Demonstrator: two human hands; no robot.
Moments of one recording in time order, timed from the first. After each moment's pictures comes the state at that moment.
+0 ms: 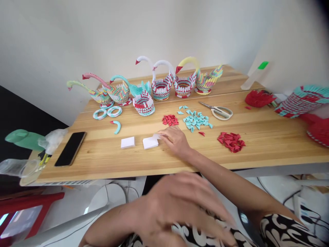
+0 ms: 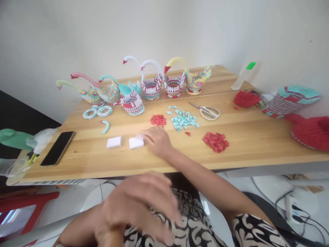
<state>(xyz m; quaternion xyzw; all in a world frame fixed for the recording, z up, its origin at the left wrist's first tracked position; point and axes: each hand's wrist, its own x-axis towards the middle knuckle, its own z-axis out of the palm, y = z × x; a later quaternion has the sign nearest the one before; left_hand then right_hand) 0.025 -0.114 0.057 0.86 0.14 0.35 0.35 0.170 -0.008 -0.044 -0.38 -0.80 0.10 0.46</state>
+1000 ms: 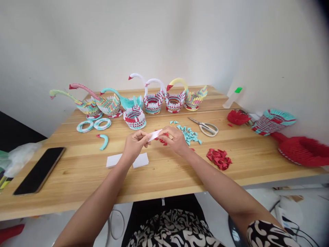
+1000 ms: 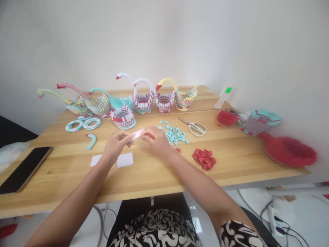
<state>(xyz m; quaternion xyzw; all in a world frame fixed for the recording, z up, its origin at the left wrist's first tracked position) 0.017 0.039 0.009 0.57 0.45 0.48 0.49 0.205 0.044 -0.013 -0.38 -0.74 0.23 0.50</state>
